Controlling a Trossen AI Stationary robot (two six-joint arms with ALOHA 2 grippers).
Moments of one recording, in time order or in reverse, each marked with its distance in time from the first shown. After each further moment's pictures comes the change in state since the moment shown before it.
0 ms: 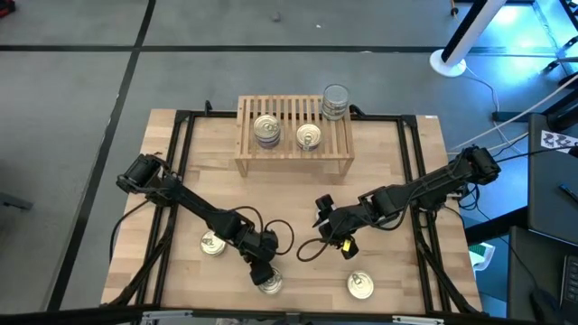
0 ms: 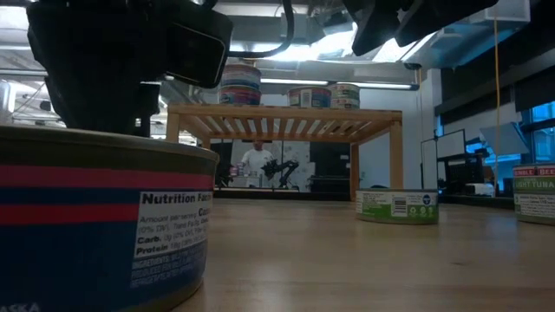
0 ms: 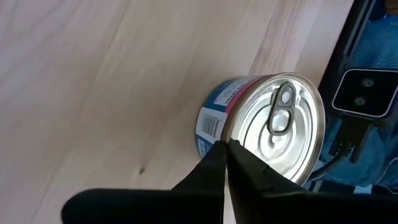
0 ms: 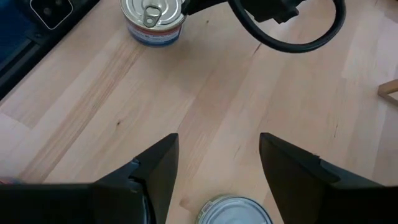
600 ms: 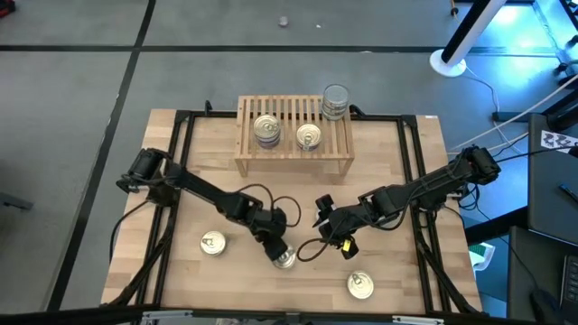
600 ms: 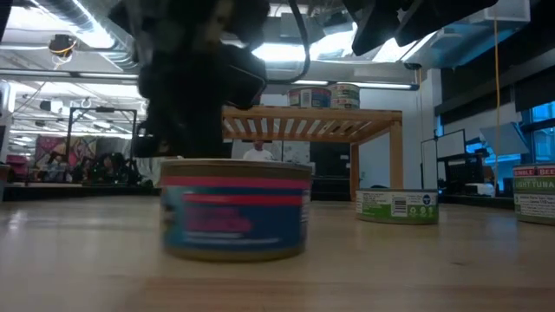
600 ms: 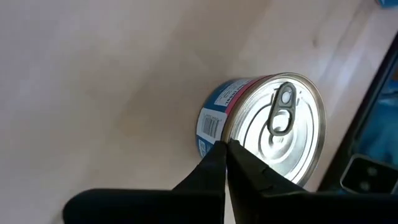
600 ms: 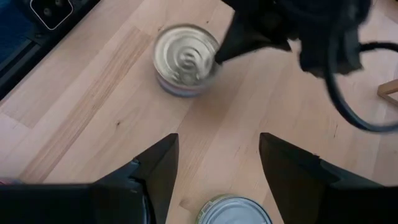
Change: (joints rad) left arm 0.171 0.000 0.000 -0.002 -0.020 0.011; right arm -0.002 0.000 0.000 0.001 0.000 0.000
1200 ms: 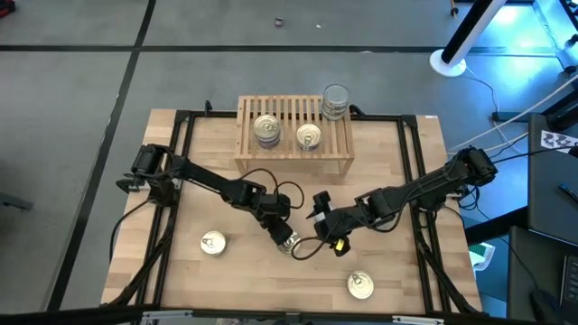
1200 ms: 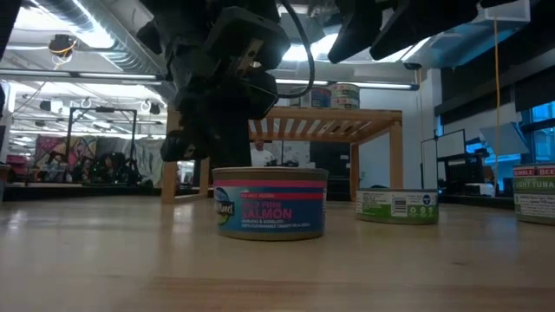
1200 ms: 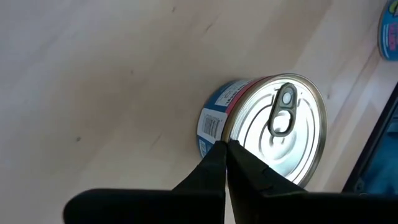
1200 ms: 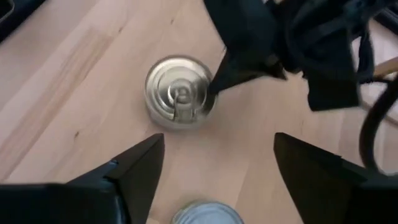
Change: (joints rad) left arm 0.123 0.001 0.000 -0.004 0.022 0.062; right arm 0.000 0.036 0.001 0.058 0.131 -0.003
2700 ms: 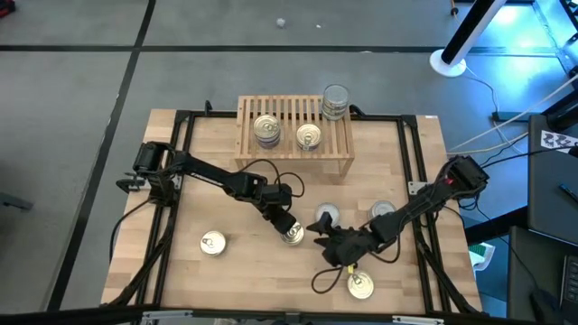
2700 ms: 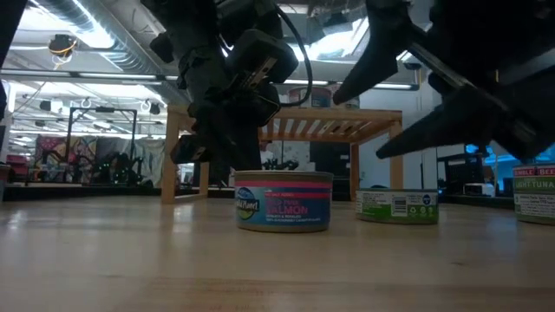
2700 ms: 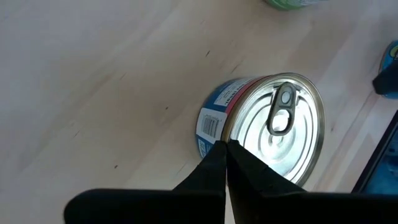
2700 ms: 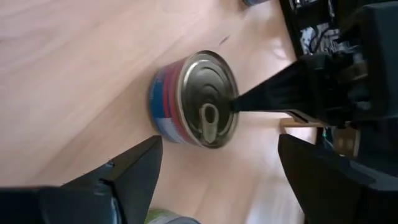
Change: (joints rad) left arm 0.074 0.000 -0.001 0.002 0.014 -0.016; right arm 0.178 0.123 -0.308 0.522 0.414 -0.443
